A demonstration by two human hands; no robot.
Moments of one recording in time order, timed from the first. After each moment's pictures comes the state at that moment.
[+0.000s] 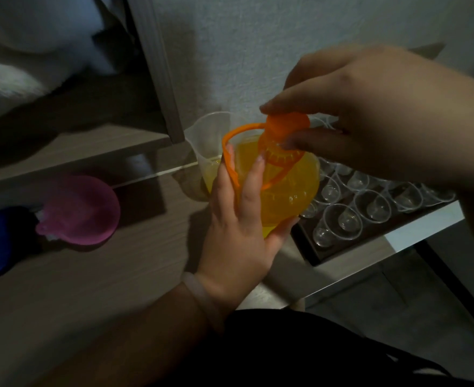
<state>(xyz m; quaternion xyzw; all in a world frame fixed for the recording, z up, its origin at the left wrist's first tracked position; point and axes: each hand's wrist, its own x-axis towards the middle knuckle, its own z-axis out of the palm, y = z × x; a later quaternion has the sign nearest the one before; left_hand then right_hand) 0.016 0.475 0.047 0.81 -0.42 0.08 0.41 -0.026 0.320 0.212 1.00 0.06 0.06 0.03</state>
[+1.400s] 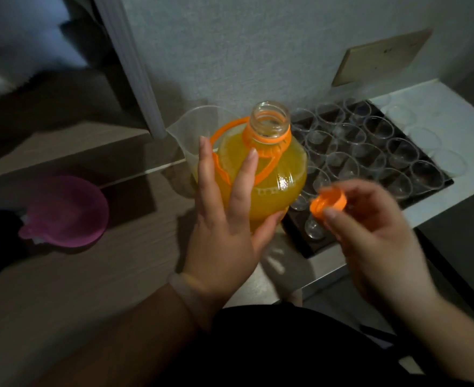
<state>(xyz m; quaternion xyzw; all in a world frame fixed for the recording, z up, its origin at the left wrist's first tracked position) 0.018 0.478 0.052 0.79 -0.45 0.09 0.40 -0.123 0.355 0.084 0.67 -0.26 0.28 -0.64</state>
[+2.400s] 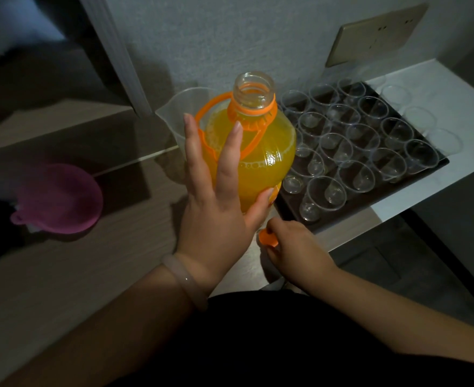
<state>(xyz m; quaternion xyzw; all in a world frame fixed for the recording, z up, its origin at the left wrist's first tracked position) 0.014 0.477 0.051 0.79 -0.44 0.08 0.42 -0.108 0.367 -0.030 0.94 -0.22 0.01 -0.25</state>
